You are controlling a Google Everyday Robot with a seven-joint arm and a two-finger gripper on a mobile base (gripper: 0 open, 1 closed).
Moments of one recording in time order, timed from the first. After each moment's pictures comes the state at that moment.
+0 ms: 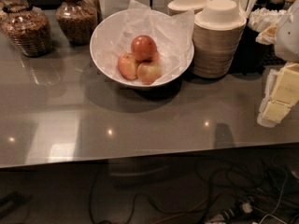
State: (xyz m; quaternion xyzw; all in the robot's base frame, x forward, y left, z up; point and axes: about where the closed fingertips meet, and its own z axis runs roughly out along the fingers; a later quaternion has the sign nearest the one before) arm 0.438 -0.217 0.976 -0.60 0.78 -0.03 0.16
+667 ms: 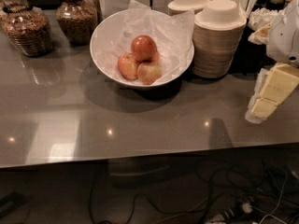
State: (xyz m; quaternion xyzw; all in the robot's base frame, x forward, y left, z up) arm 0.452 -0.205 0.969 -0.60 0.78 -0.01 0.20
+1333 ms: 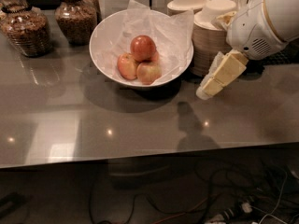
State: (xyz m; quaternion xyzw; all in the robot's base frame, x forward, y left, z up) arm 0.512 -0.133 0.978 -0.59 0.72 0.07 0.36
